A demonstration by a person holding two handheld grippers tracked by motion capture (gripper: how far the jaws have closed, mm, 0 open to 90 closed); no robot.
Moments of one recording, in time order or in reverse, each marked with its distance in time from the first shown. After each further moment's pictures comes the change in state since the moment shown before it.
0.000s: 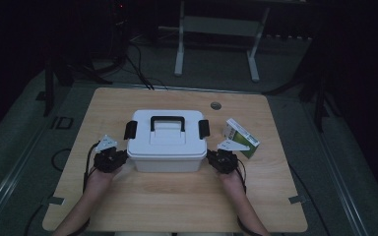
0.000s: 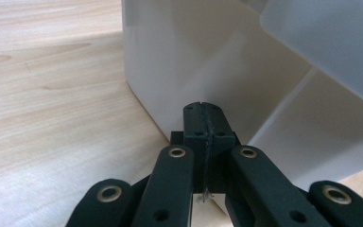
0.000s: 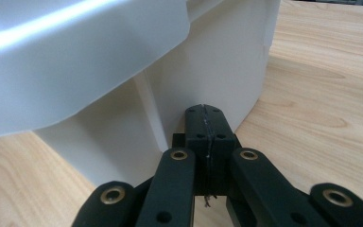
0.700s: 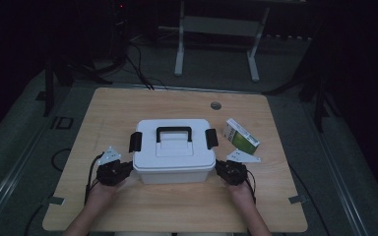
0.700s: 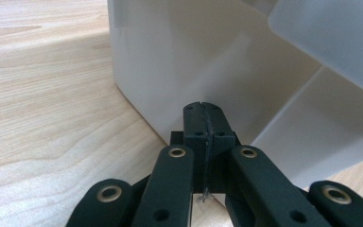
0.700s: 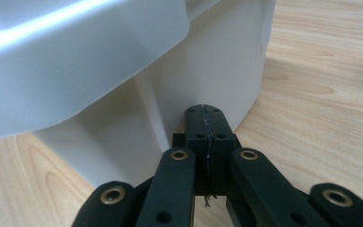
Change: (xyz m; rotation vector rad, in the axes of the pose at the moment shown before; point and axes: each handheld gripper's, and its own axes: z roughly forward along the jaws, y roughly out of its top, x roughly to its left) left arm -0.034 -0.018 -0.014 0.012 -0.066 0.023; right arm 0.004 -0.021 -0.036 -0.008 0.013 0.006
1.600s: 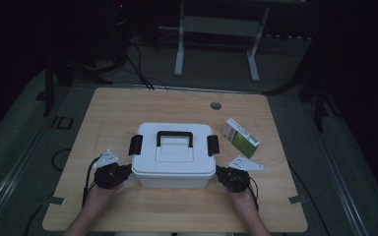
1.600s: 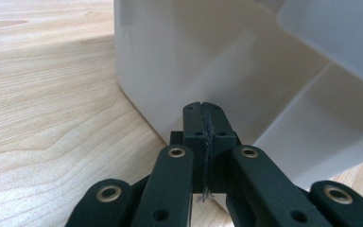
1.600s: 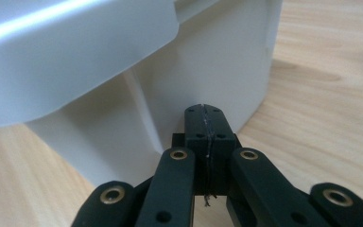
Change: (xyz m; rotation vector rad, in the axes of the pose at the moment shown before) left arm 0.005 -0.007 -0.005 -0.007 -0.051 -0.003; right arm 0.011 -0.011 -0.016 -0.003 0.007 -0.015
